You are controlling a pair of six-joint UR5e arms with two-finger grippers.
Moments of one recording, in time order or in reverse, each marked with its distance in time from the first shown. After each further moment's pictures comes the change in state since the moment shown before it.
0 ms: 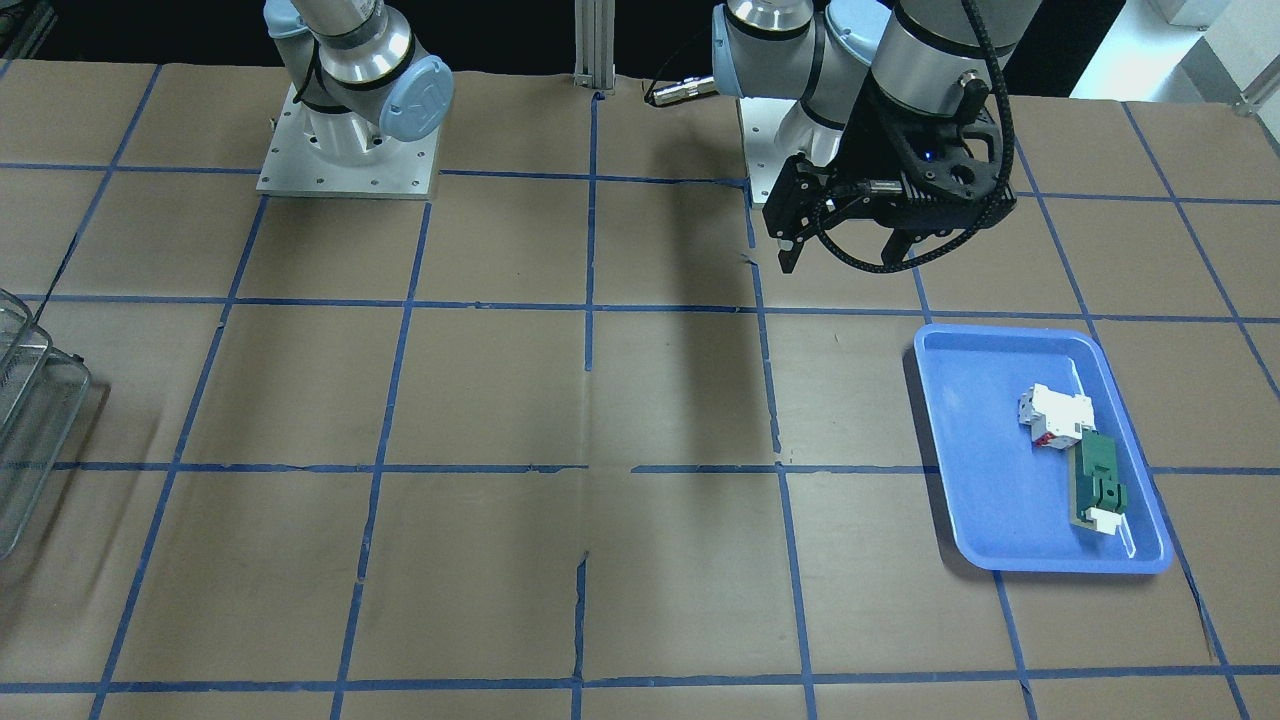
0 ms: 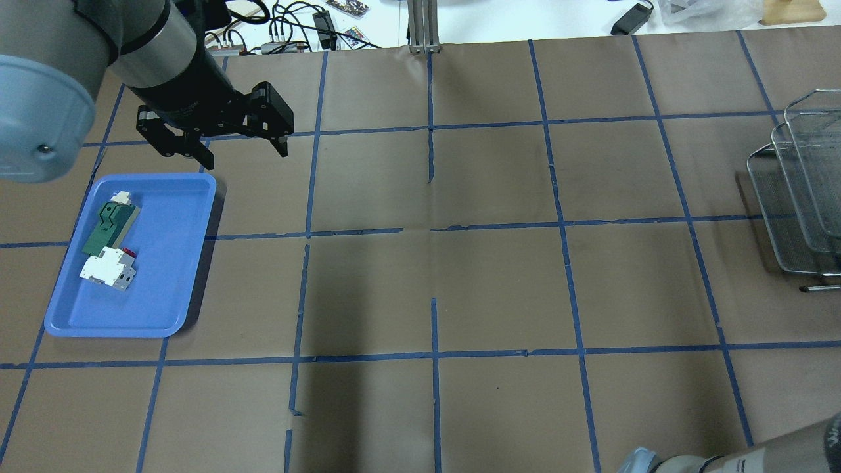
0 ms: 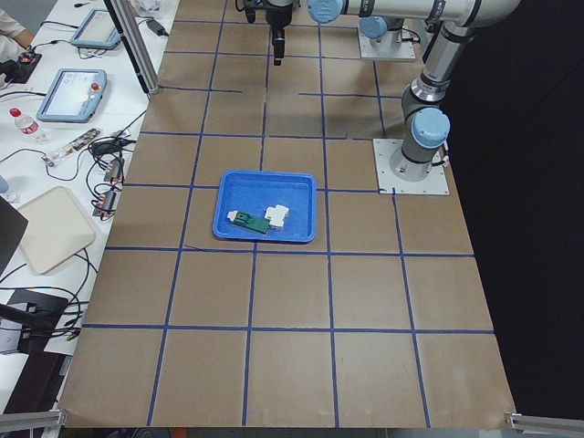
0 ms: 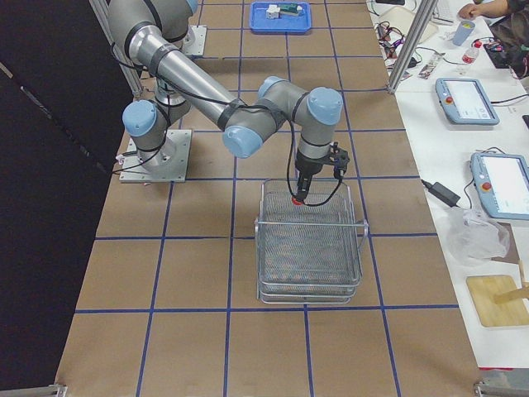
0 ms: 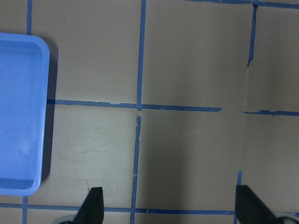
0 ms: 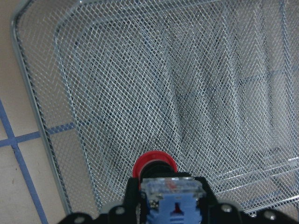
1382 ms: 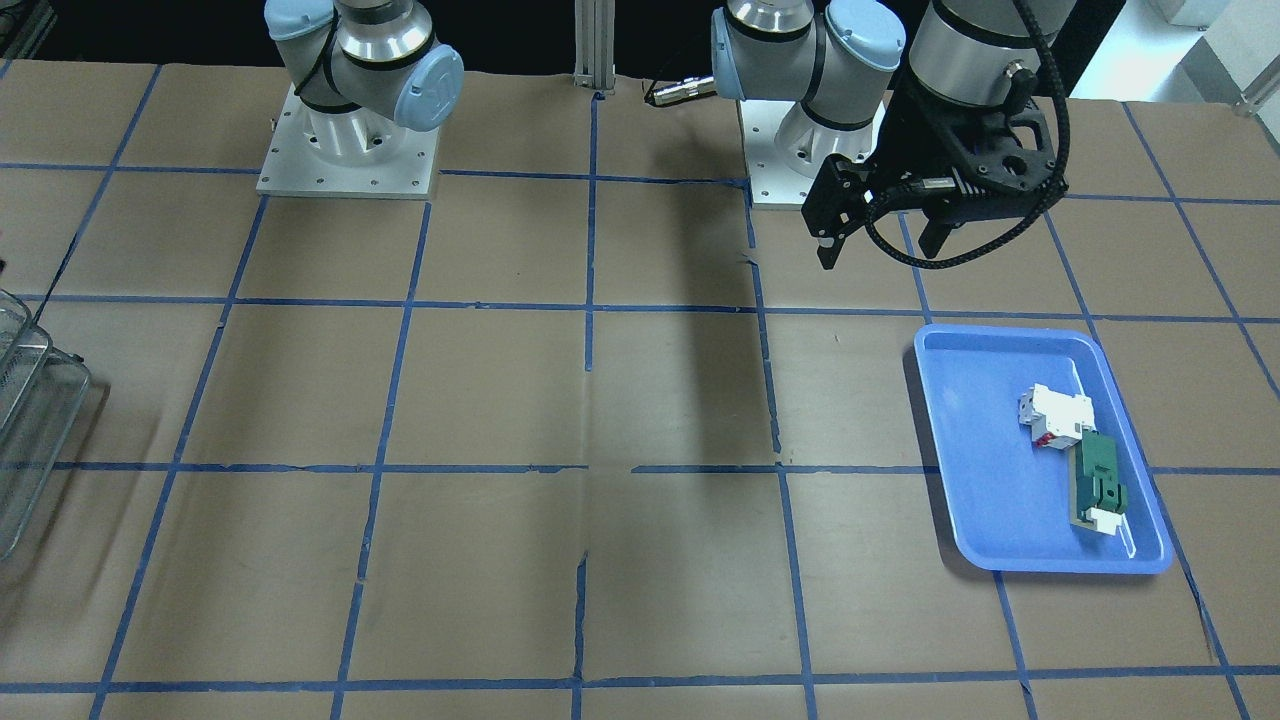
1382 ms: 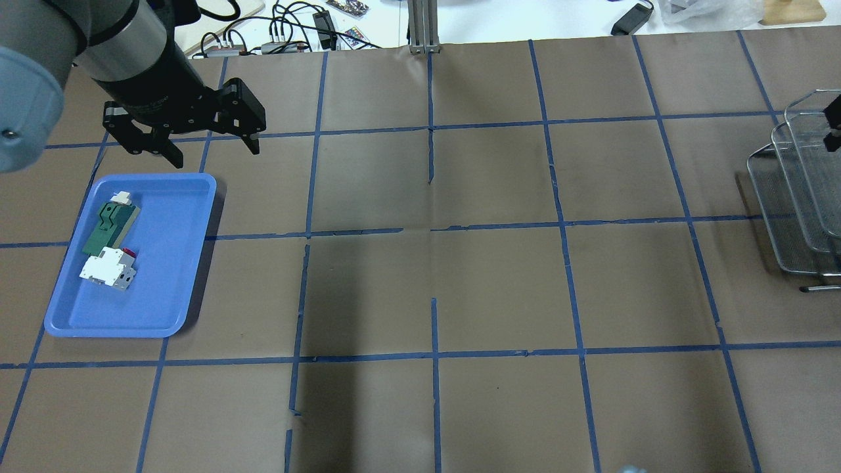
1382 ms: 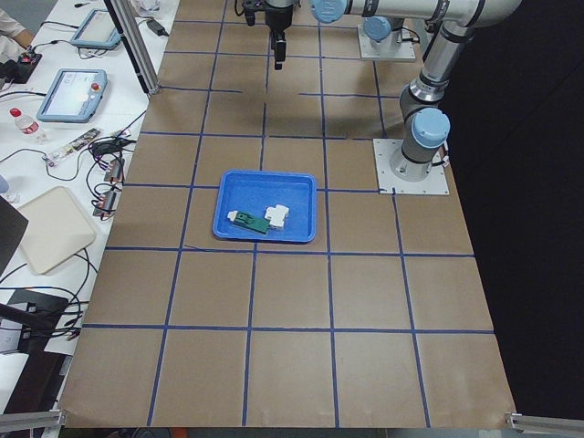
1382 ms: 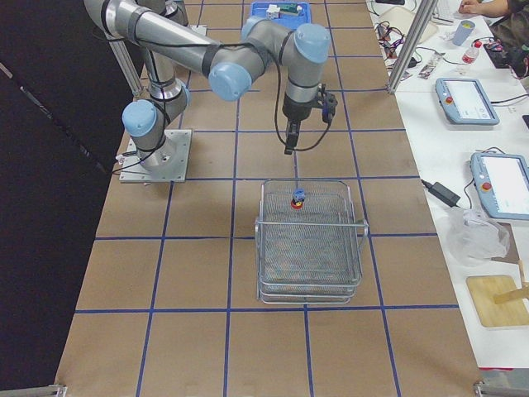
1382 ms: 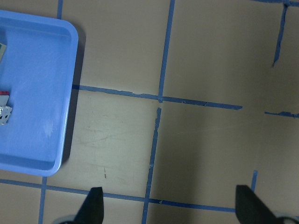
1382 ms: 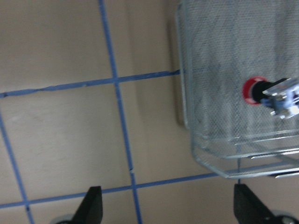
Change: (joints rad) left arm 0.041 -0.004 0.020 -0.017 0.043 0.007; right arm 0.179 -0.228 0.009 0.321 0.081 0.072
